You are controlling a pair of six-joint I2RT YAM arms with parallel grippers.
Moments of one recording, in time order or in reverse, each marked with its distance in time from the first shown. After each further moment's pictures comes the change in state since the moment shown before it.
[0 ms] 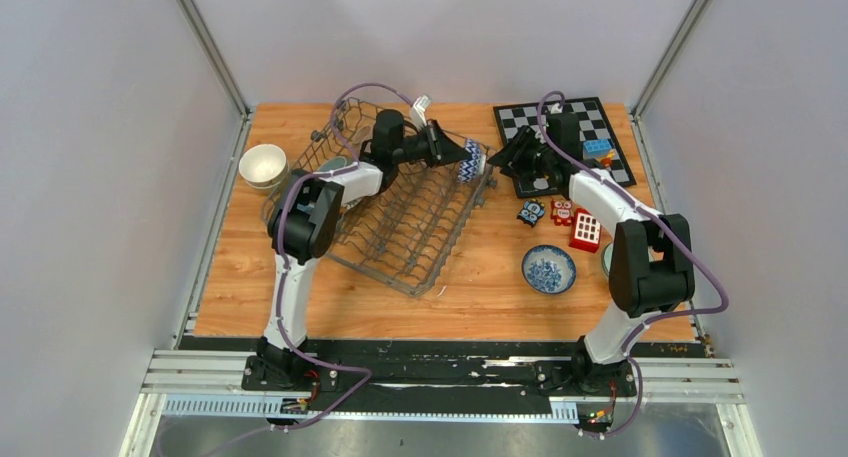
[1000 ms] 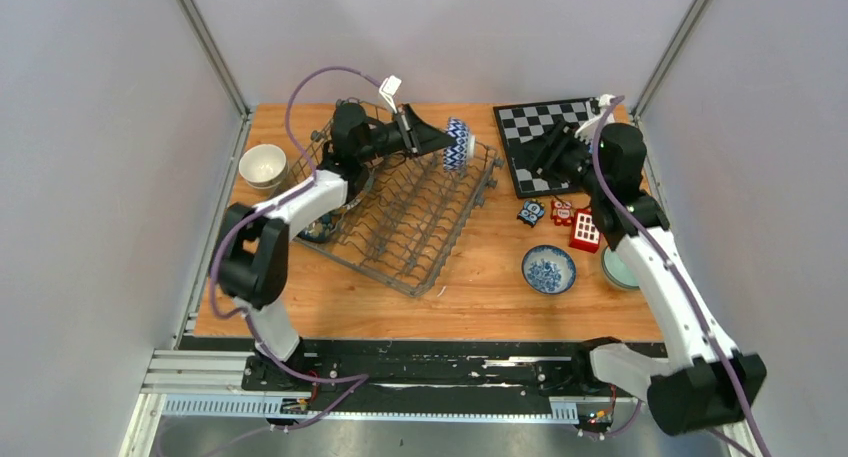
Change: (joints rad) left arm 0.037 -0.393 -0.281 0.159 0.015 -0.161; right arm 0.006 -0.535 -0.114 -0.068 -0.032 -0.047
